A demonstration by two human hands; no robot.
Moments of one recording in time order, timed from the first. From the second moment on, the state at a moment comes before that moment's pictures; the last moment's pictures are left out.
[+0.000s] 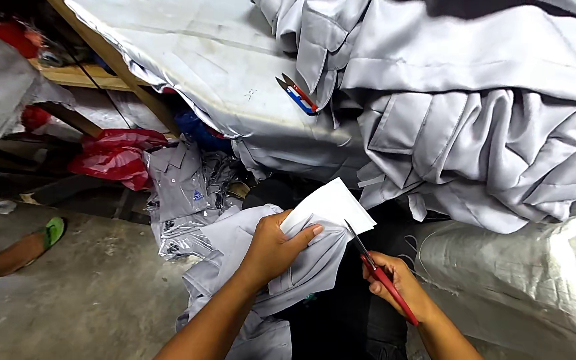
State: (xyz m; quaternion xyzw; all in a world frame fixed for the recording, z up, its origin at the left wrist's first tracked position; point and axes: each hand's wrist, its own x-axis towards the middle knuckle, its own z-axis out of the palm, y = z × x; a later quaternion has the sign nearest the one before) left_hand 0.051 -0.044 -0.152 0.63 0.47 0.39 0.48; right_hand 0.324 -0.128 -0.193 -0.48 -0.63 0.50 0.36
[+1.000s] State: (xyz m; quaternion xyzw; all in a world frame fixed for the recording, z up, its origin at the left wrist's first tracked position) left_hand 0.042 -0.032 -0.157 0.75 0.37 0.27 0.48; right_hand 0.361 -0.145 -0.182 -0.49 -0.68 0.48 0.26
